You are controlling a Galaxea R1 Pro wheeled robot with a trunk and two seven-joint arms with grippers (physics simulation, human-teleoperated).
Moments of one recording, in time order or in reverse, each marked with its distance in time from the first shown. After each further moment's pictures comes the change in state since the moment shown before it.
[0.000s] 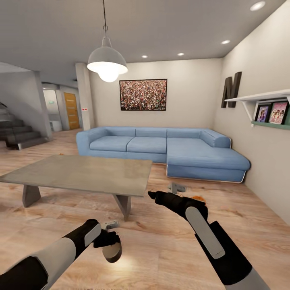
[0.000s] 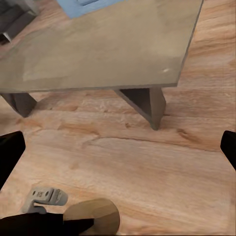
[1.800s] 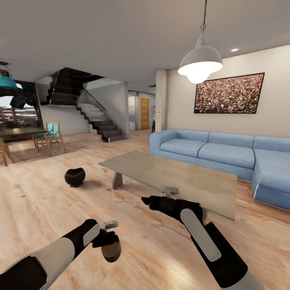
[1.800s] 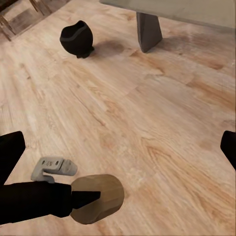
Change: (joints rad) left arm 0.000 0.009 0.003 0.002 0.003 -0.004 -0.005; right arm -0.001 0.019 0.047 -0.003 -0.003 0.072 0.005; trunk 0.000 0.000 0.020
